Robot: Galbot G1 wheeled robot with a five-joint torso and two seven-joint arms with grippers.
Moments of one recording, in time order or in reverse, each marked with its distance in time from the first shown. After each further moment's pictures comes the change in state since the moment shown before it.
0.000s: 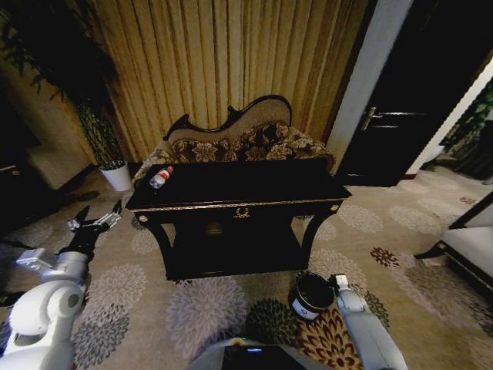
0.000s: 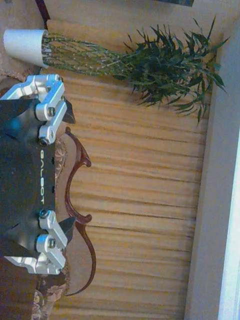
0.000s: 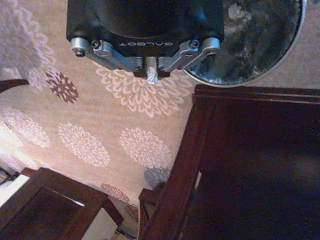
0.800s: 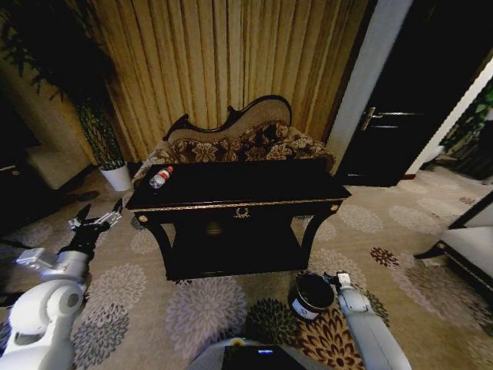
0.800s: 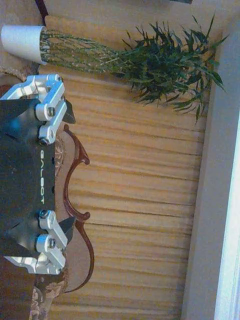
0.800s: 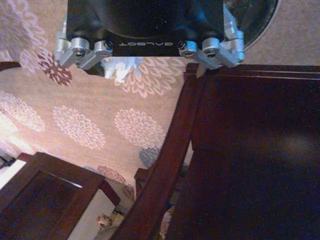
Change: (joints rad) left arm 0.003 -0.002 -0.003 -0.001 -0.002 -0.010 0.012; right arm -0.044 0.013 -0.014 0.162 0.031 -0.038 0.000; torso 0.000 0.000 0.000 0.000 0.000
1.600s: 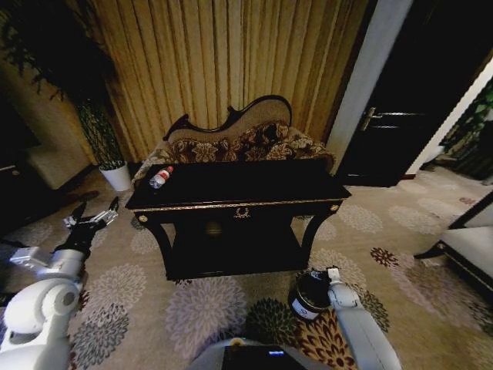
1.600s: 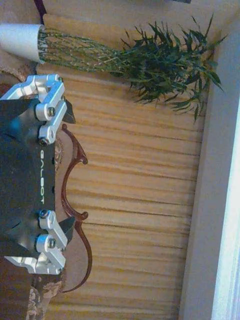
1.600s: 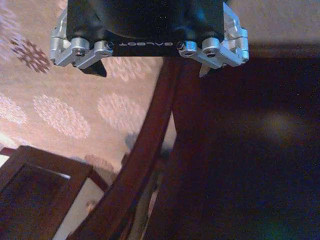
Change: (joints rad) left arm -0.012 0.011 -0.001 0.013 -0.013 -0.001 0.000; right arm 0.015 0.016 -0.039 0.075 0.083 -0.015 0.000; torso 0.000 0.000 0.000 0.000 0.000
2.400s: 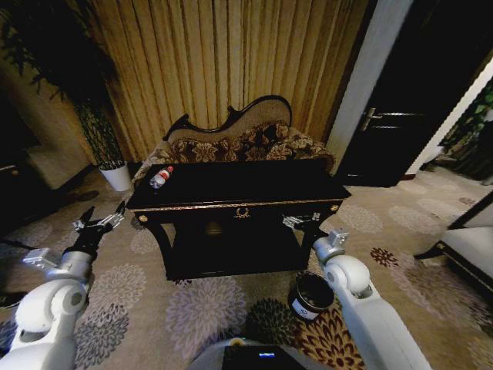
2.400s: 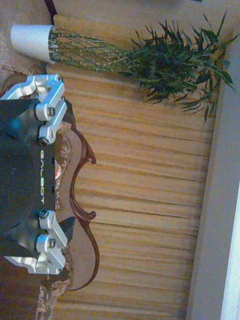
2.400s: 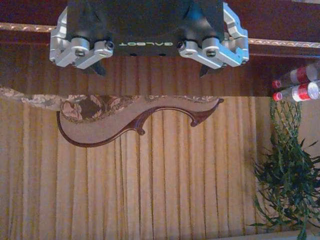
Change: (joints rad) left arm 0.008 -0.003 0.028 0.021 0.009 -0.004 -0.001; right arm -0.152 -0.065 -0.094 0.934 0.380 -0.087 0.000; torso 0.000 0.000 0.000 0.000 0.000
